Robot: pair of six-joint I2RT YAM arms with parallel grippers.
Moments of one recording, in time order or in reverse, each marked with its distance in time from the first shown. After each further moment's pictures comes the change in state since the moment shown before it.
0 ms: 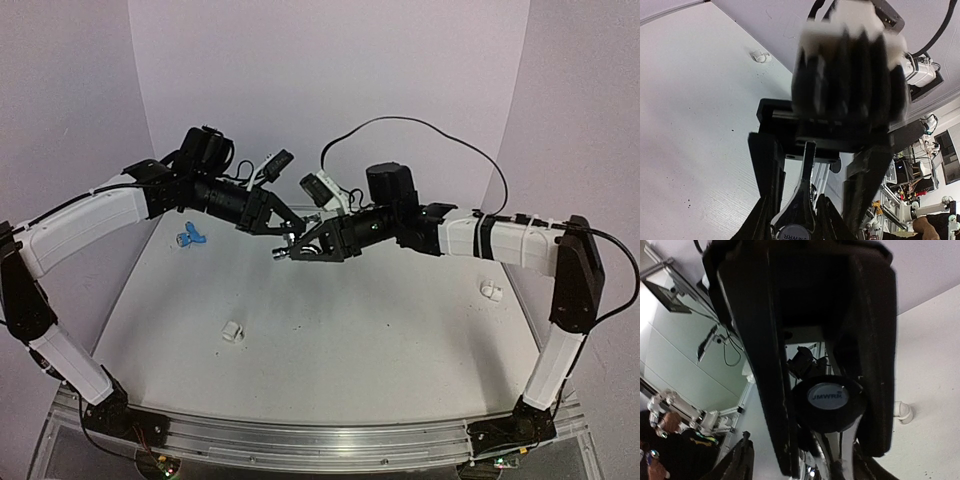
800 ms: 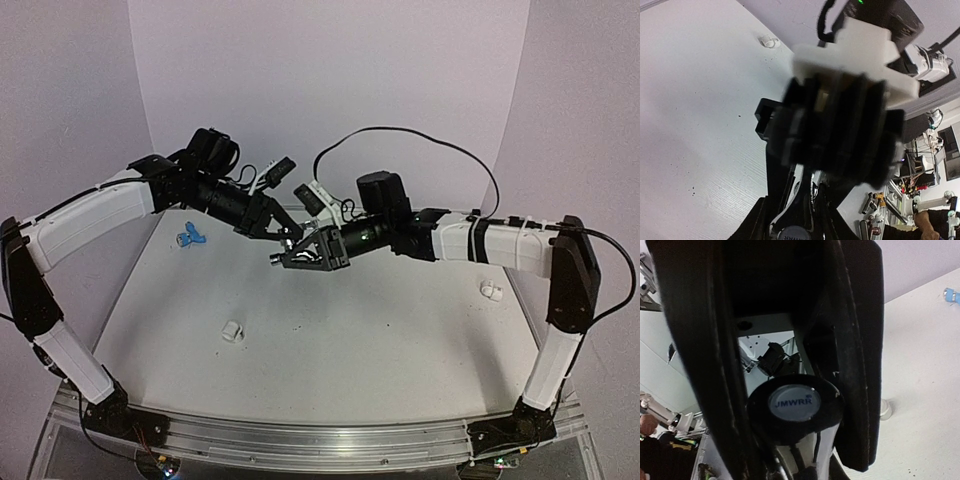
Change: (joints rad) left arm 0.006 0.043 0.057 -0.131 -0.006 0.066; right arm 0.034 0.021 -0.009 -0.057 0.153 -0.103
